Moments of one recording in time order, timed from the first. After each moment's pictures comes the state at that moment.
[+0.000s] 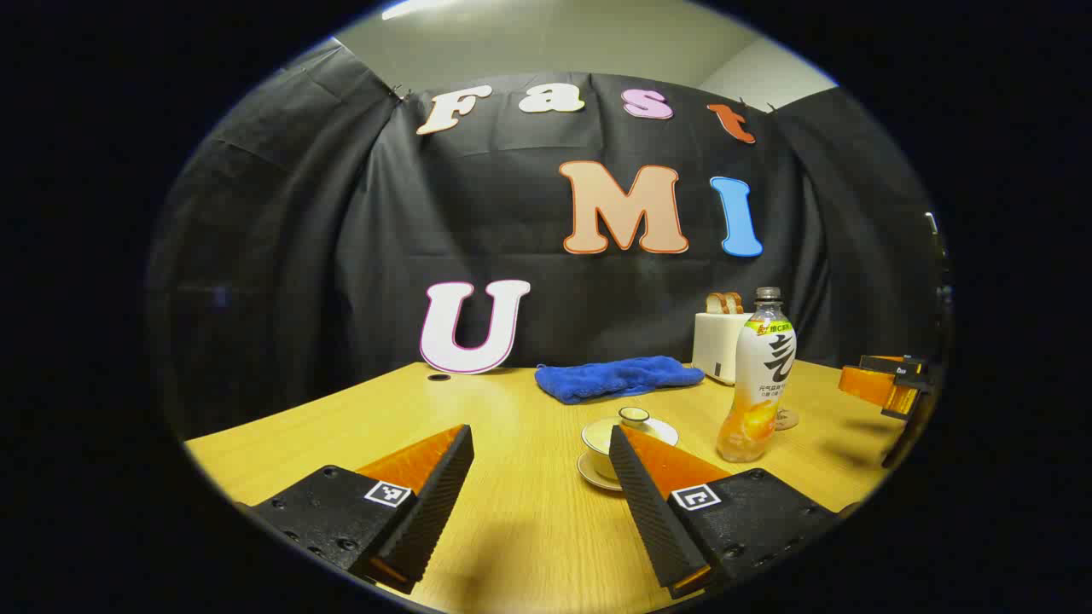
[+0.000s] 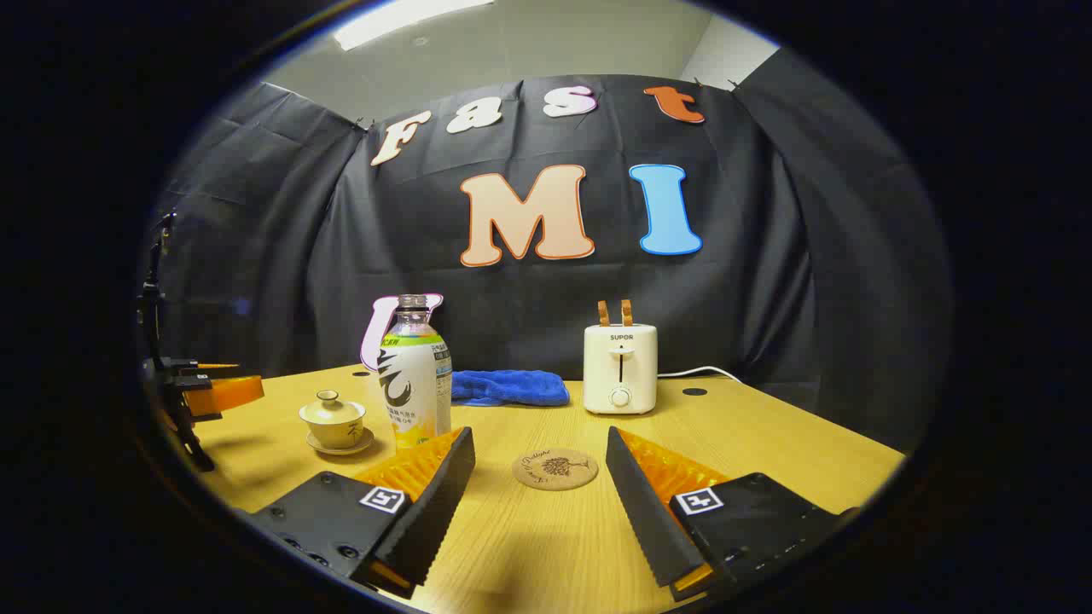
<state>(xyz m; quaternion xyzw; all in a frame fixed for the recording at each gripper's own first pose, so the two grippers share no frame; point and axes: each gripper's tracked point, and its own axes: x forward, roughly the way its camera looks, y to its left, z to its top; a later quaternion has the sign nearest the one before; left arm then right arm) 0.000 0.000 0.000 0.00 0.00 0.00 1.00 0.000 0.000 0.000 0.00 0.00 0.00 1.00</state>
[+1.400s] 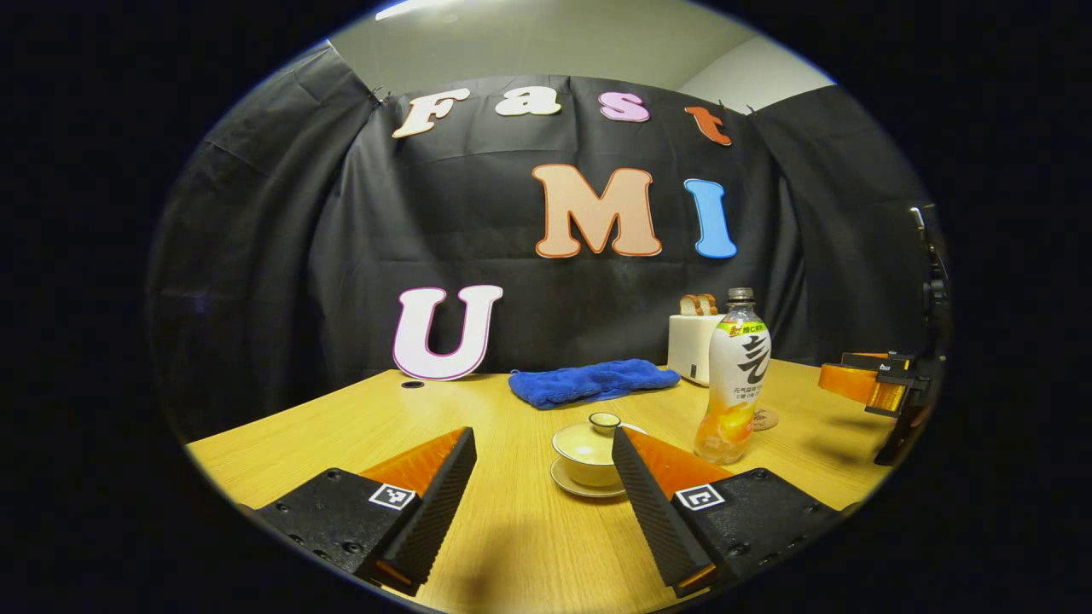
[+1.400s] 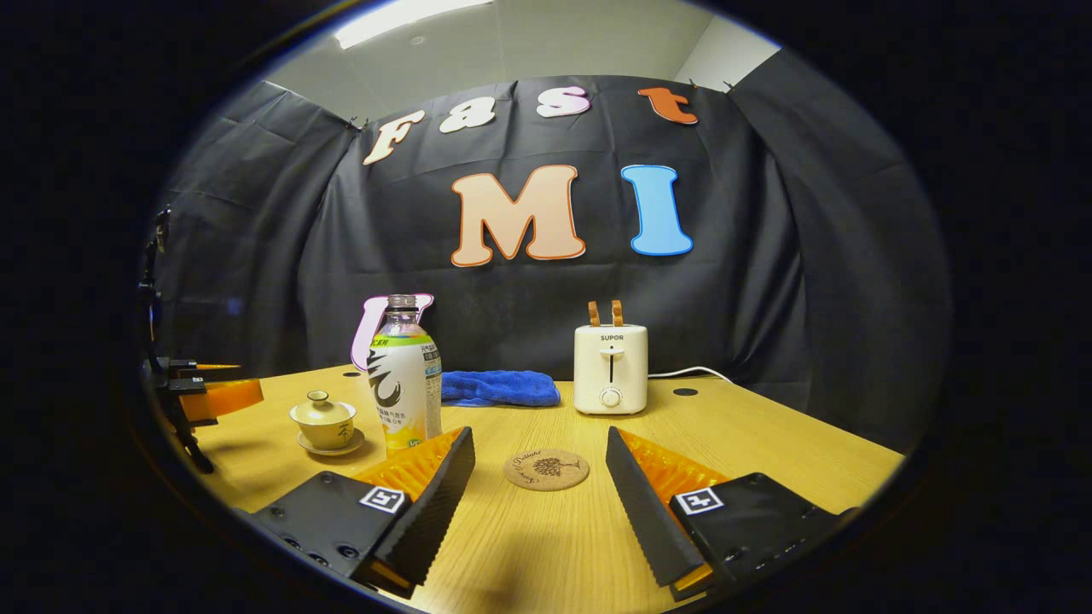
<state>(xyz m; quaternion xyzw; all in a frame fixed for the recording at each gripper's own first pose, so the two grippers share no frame) 0.007 -0.027 -0.004 0.00 0.00 -0.05 1.00 0.001 -0.004 -0.002 0.00 0.00 -0.01 1.00</state>
